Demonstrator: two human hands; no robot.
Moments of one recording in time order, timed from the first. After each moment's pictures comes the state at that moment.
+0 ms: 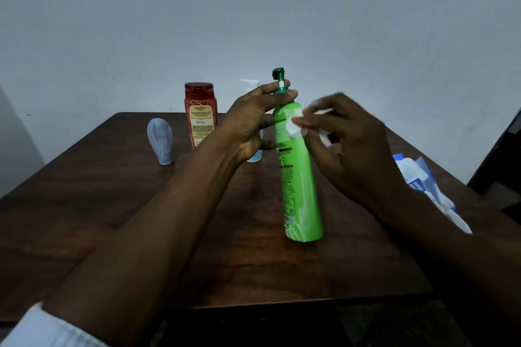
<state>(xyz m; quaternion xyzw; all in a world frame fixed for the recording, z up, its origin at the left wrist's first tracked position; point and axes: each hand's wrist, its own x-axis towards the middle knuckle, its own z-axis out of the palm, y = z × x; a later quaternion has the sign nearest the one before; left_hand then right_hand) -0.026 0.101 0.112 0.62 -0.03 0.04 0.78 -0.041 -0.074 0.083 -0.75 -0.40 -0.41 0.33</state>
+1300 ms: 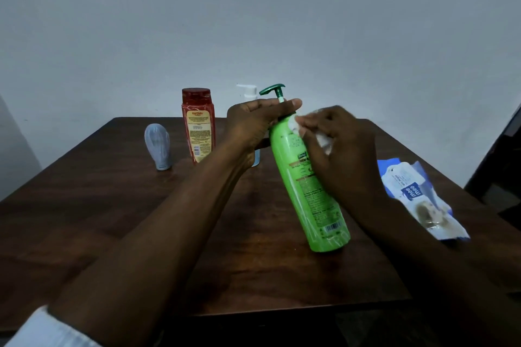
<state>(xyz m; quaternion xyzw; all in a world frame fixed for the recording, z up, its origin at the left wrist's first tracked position) -0.024 0.090 0.105 0.62 0.03 0.13 0.77 -0.029 -0.063 0.073 -0.77 -0.30 -0.44 0.36</state>
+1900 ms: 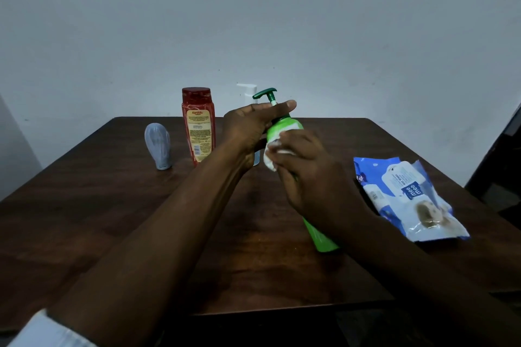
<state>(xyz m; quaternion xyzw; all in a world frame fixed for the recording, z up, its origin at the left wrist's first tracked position) -0.026 0.091 0.103 0.59 0.06 0.13 0.80 -0.046 -0.047 0.046 -0.76 -0.43 -0.42 0.24</state>
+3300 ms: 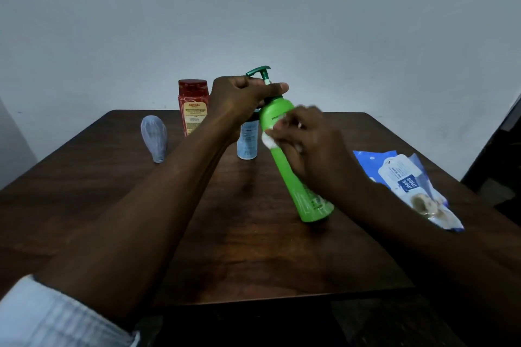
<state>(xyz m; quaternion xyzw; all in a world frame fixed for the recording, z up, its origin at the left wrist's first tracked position) -0.005 0.115 0.115 0.70 0.01 0.21 0.69 -0.024 -0.052 0.065 -0.78 -0.43 -0.40 0.22</state>
